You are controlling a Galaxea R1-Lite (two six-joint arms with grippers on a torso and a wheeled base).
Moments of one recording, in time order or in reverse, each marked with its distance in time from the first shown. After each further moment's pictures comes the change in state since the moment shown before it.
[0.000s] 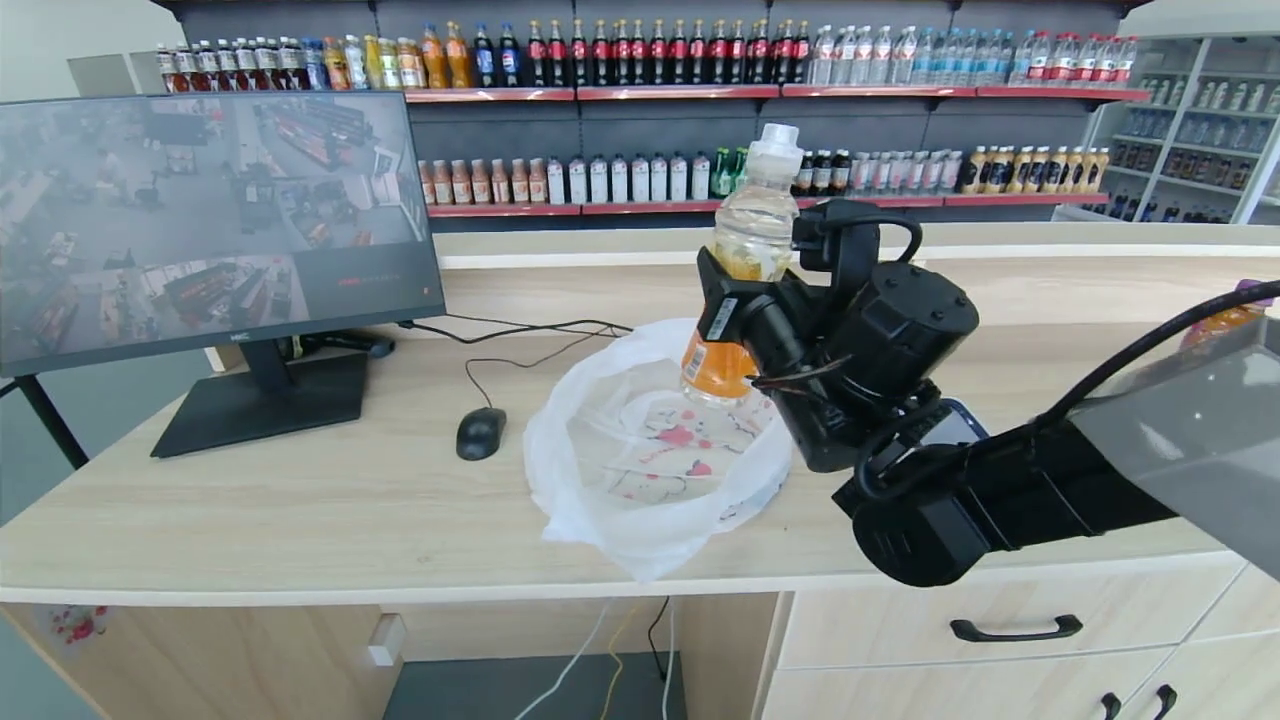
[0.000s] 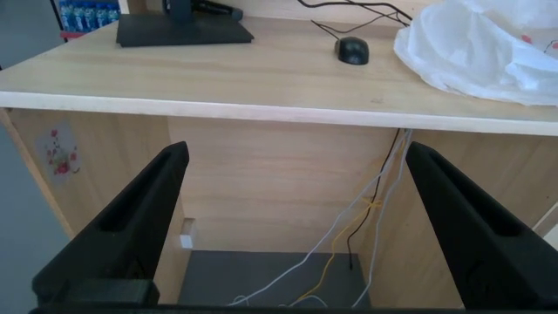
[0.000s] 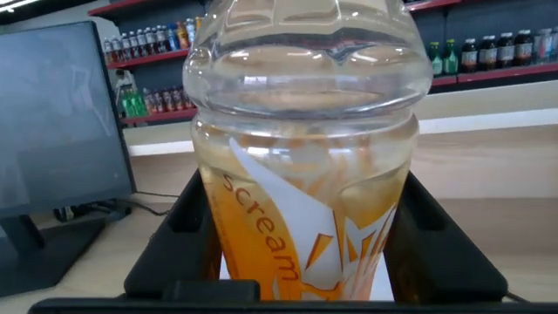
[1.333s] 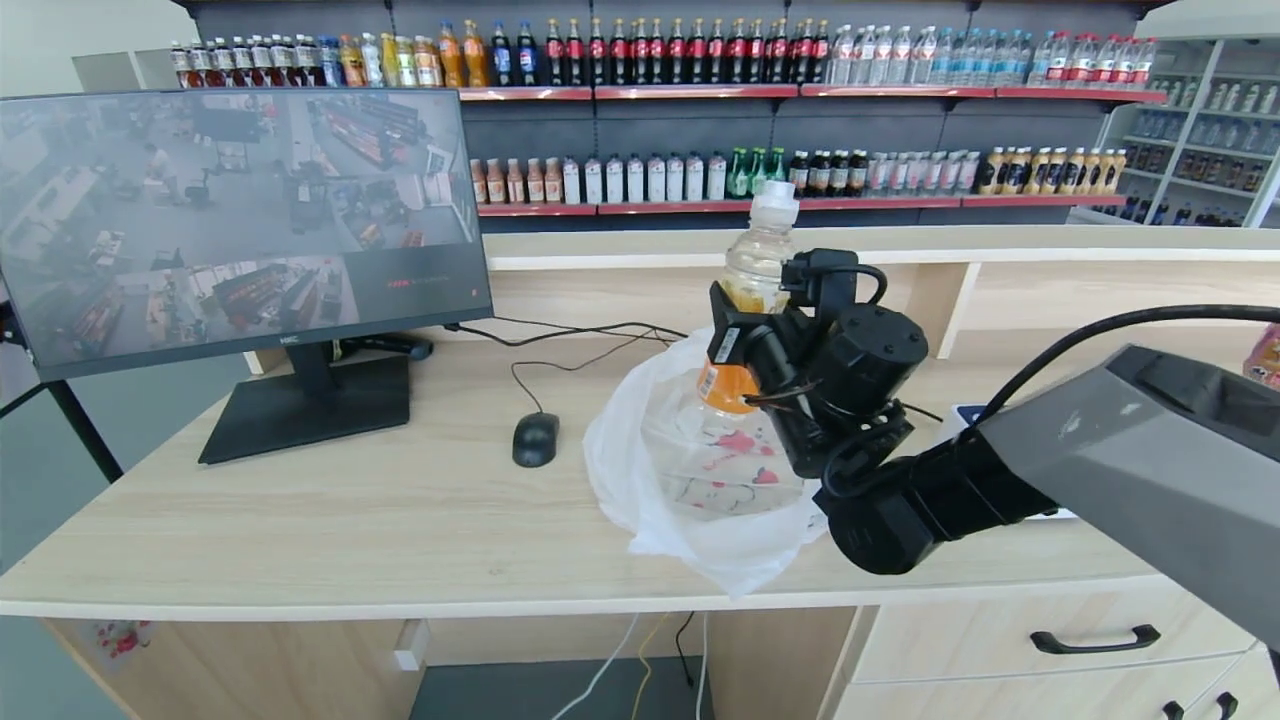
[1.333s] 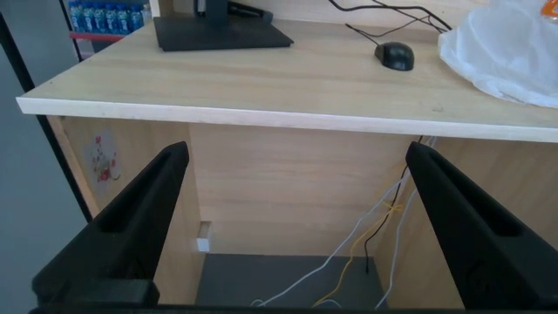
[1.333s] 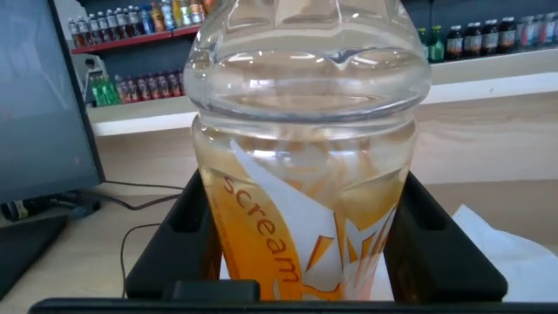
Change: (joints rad) left arm 0.000 0.000 0.000 0.000 0.000 0.000; right arm -0.078 0.140 -0.046 -0.053 0.001 0.000
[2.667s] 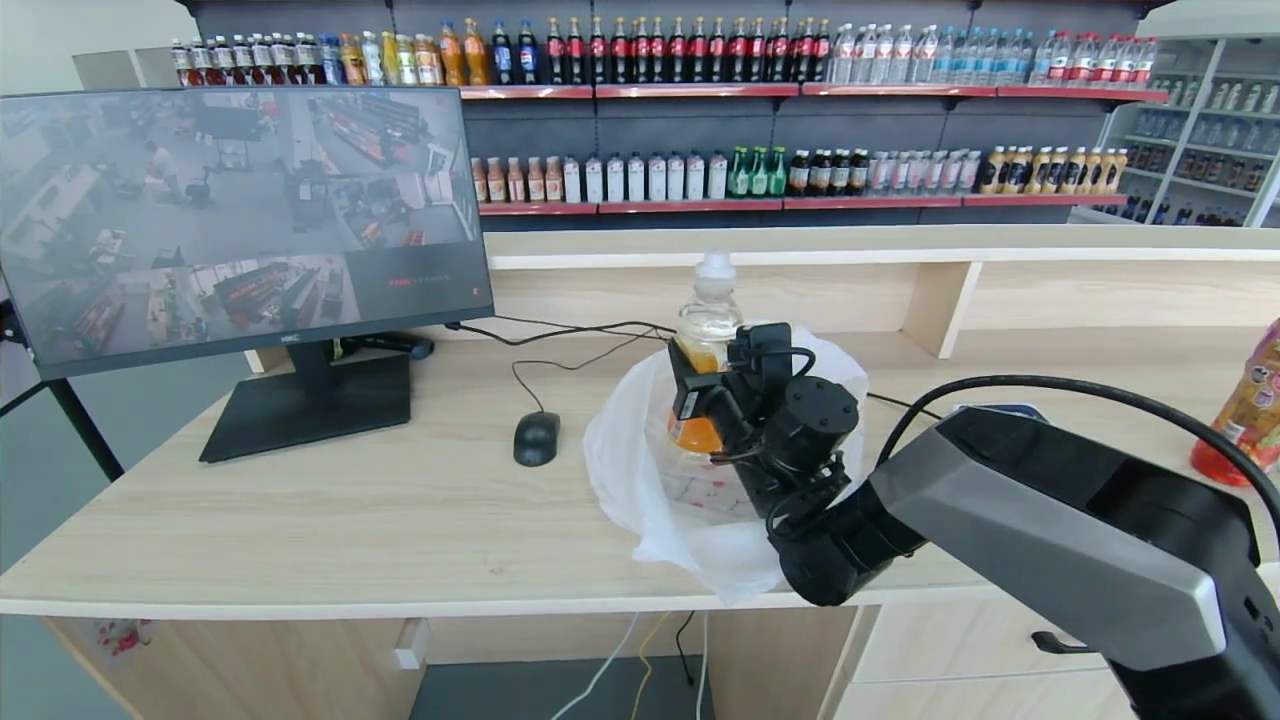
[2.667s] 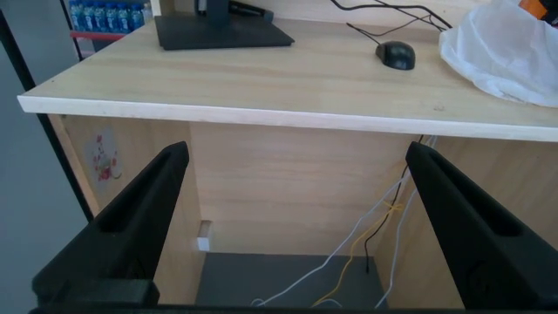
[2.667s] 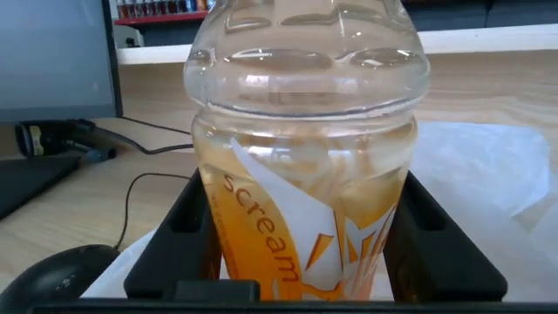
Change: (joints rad) left arm 0.000 0.000 0.000 0.000 0.000 0.000; right arm -0.010 0.225 -0.079 -0.157 0.139 -0.061
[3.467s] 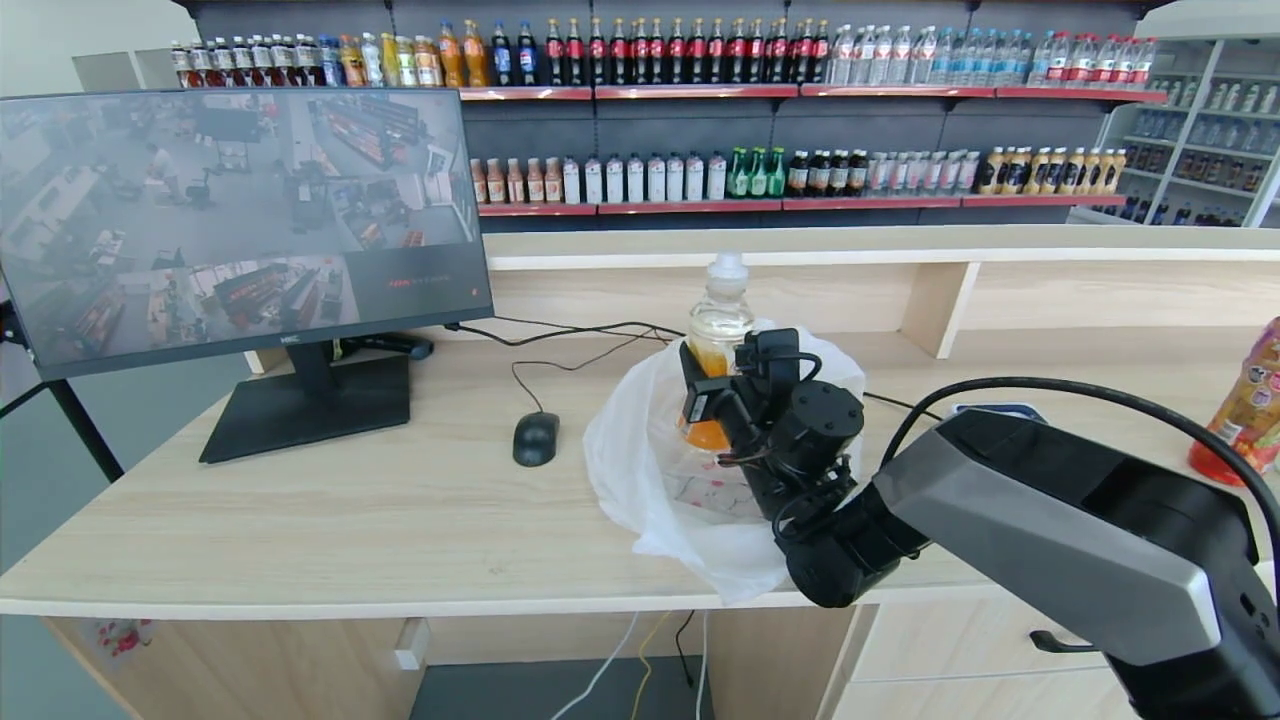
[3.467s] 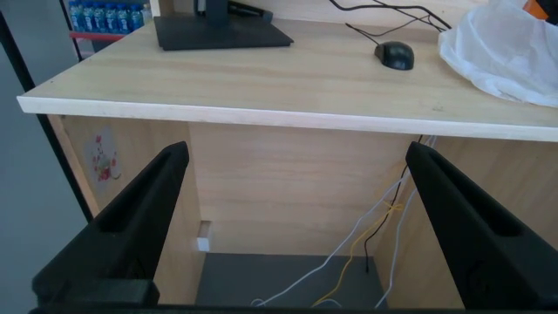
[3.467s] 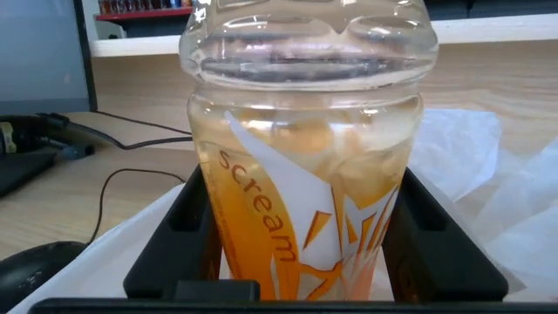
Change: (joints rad) left arm 0.000 0.000 0.000 0.000 0.000 0.000; right arm -0.012 0.008 0.019 -0.004 -0.017 -0.003
